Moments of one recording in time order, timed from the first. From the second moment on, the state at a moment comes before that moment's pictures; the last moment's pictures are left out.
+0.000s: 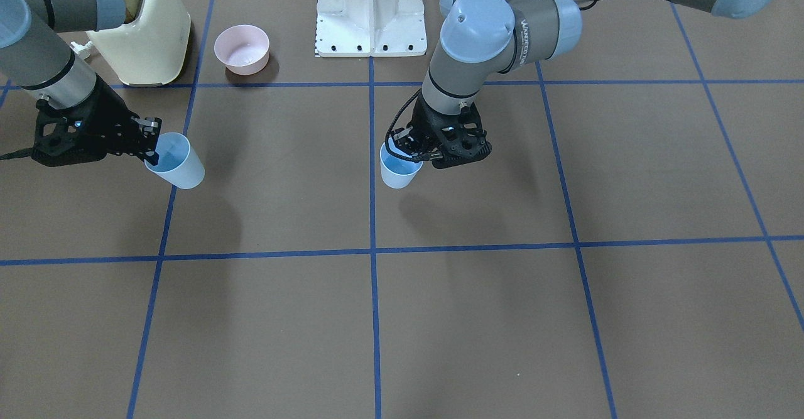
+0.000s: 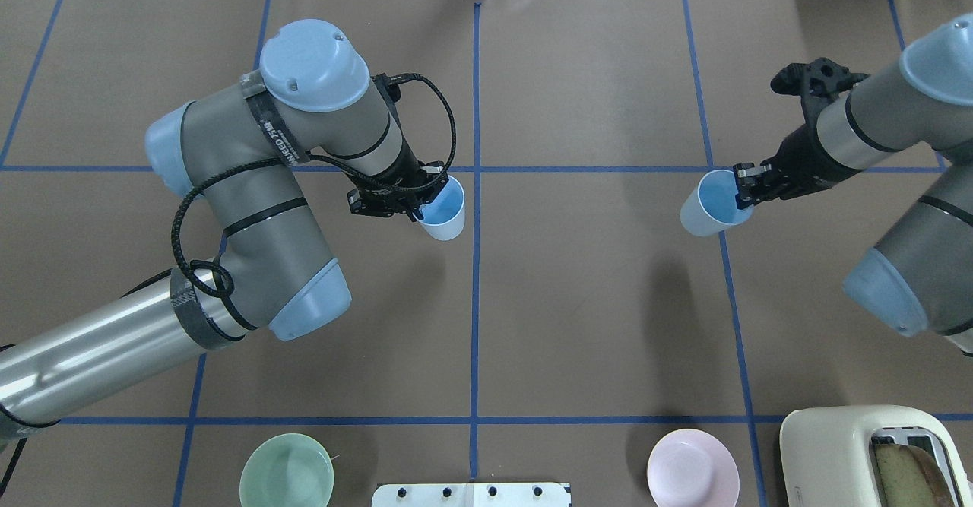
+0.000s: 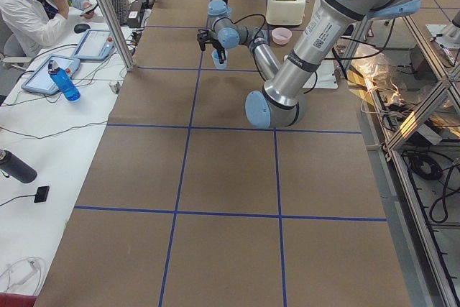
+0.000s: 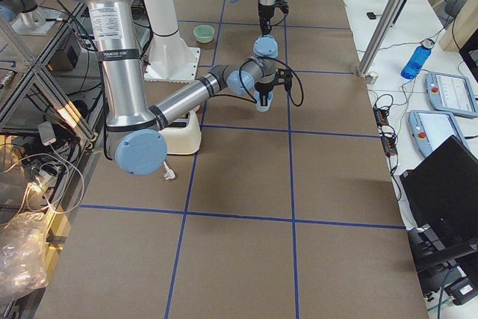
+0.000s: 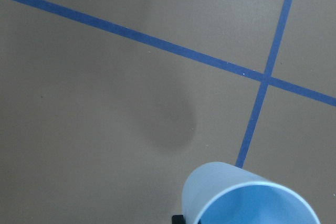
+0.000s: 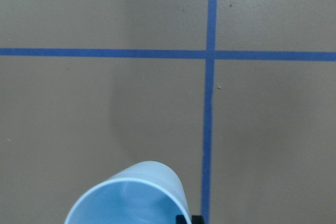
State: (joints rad) left arm -0.64 -2.32 -1.62 -1.63 -2.07 -1.45; right arm 0.90 -1.35 1.93 -1.45 2.19 0.90
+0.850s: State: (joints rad) left arm -0.61 -2.39 -1.47 -1.71 -2.05 -1.45; right arm 0.88 -1.09 1.93 -1.74 2.18 0.91
